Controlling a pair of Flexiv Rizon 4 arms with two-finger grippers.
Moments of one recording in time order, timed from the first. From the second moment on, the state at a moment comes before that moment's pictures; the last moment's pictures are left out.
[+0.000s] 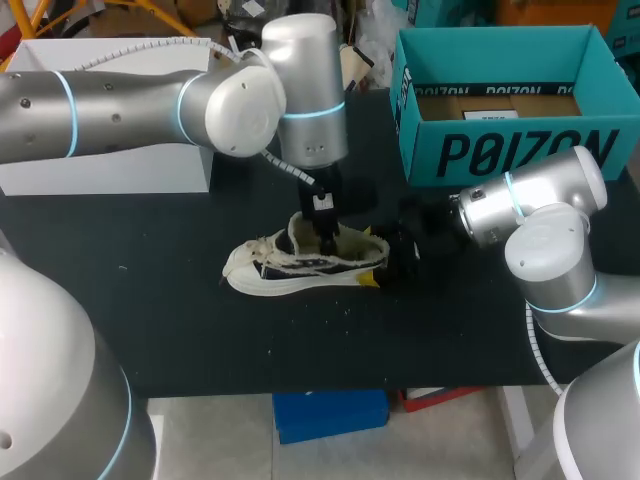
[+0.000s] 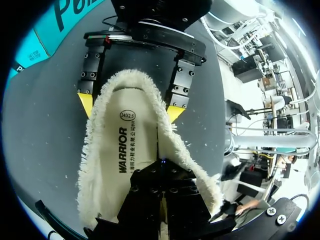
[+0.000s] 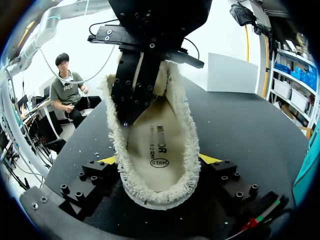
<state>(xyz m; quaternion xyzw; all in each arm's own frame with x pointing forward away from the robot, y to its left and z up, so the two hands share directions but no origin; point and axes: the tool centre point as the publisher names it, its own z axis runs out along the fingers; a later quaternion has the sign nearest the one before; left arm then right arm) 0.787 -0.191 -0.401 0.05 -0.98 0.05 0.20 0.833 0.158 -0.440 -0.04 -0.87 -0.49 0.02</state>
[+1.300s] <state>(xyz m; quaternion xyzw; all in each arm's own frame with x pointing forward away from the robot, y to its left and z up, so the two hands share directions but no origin) 0.803 -0.165 -0.417 0.08 -0.99 -0.07 -0.03 0.832 0.159 -0.440 -0.04 -0.87 -0.49 0.02</state>
